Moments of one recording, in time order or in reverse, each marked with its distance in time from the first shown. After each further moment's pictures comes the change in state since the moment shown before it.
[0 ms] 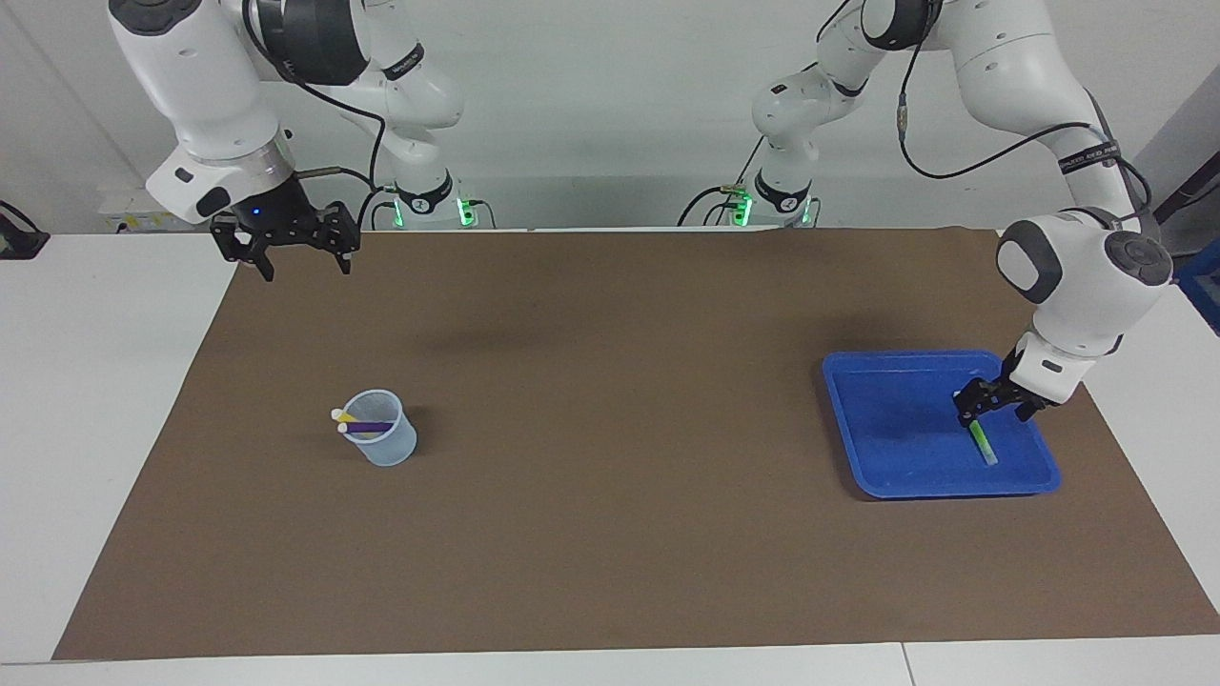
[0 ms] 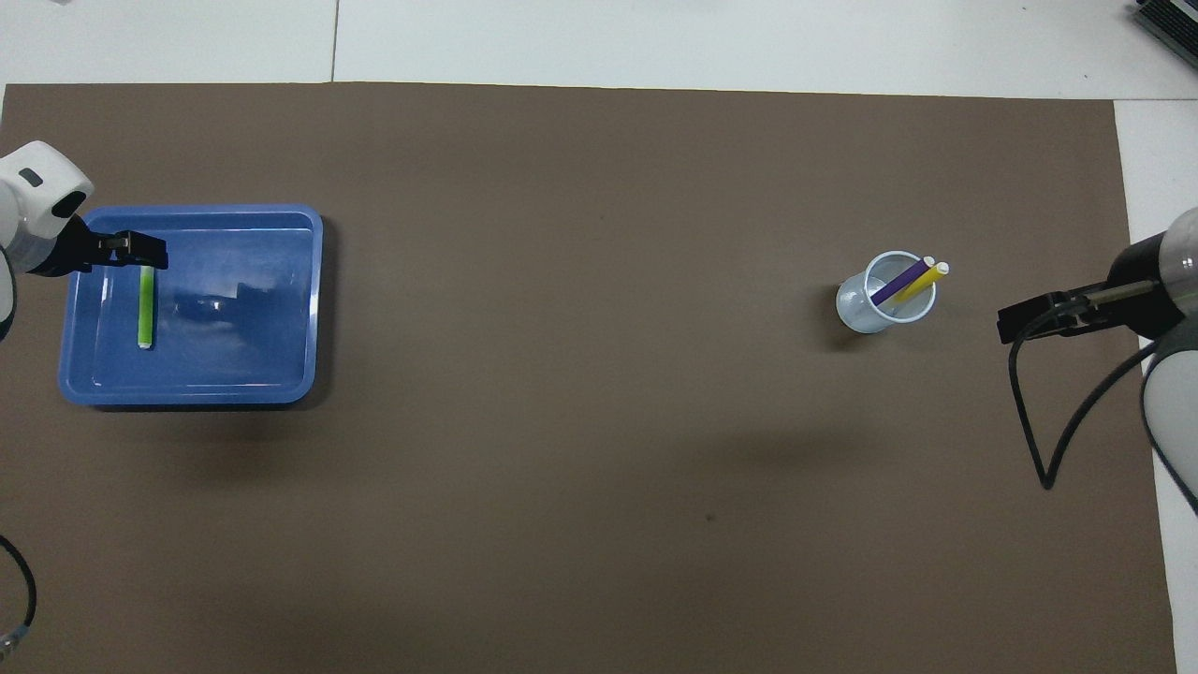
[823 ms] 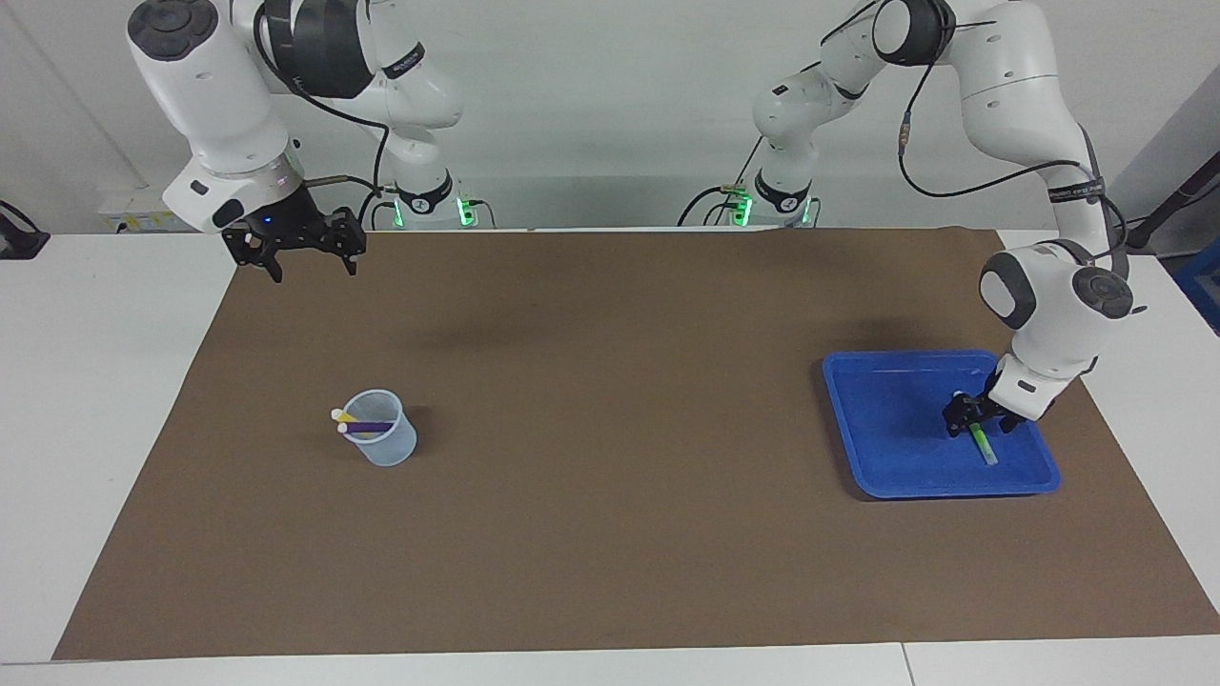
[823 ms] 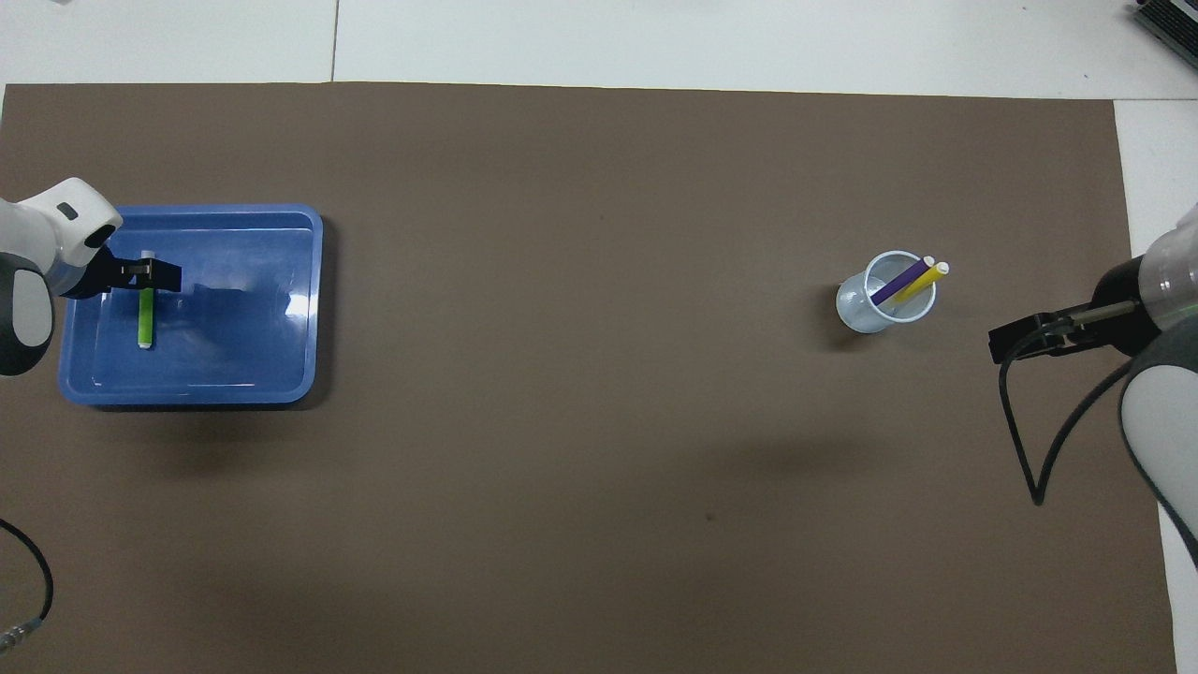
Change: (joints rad) left arm 0.038 0.059 -0.001 -0.096 0.065 0.127 0.014; right arm -0.001 -0.033 -0.003 -0.072 0.000 0.002 -0.026
